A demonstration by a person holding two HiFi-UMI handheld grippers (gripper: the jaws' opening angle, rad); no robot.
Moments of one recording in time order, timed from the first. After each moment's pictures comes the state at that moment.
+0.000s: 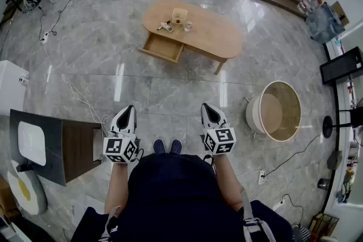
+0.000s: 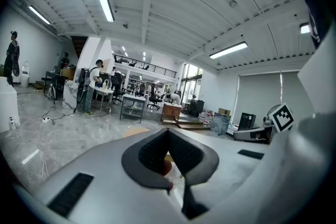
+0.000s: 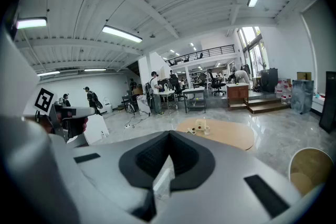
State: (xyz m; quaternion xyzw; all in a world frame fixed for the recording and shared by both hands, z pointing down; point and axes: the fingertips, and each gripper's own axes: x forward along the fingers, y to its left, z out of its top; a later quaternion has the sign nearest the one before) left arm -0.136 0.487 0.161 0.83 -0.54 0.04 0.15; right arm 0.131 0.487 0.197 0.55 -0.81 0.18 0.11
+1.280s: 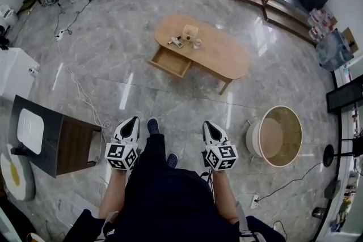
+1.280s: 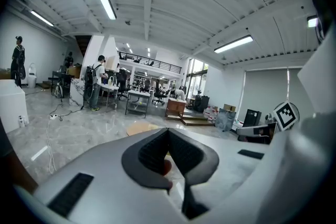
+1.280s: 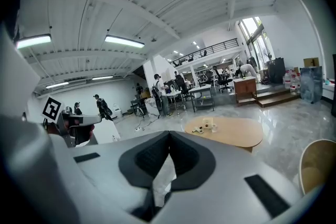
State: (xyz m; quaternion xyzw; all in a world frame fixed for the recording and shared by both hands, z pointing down) left arm -0.102 0.504 0.171 0.81 -0.57 0.06 0.16; right arm 0.165 0.495 0.200 0.50 -0.84 0.20 0.08
